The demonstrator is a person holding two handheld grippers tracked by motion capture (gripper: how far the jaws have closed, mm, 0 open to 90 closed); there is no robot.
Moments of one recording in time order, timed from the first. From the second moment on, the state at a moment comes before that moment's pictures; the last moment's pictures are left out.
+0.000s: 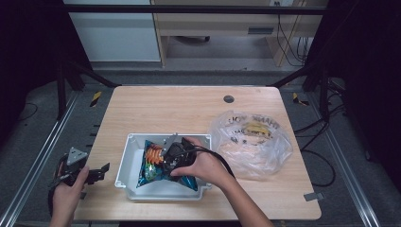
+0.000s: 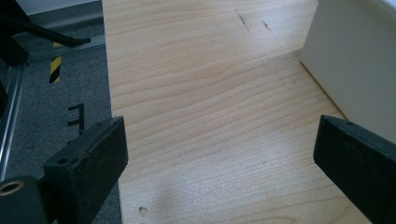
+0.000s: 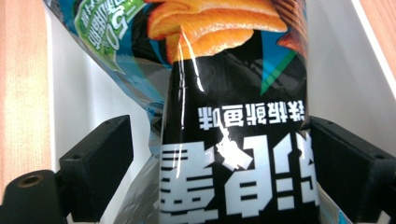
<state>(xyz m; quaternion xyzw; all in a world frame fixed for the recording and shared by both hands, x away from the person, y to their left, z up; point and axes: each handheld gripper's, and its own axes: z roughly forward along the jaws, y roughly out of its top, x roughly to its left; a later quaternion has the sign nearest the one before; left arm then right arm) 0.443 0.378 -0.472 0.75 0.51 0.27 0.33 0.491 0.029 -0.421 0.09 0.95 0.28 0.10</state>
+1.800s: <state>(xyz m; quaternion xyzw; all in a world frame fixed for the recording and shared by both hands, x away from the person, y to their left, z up) 0.442 0.379 -0.472 0.74 0.52 0.28 0.33 0.465 -0.010 -0.358 0.17 0.88 0.42 0.17</state>
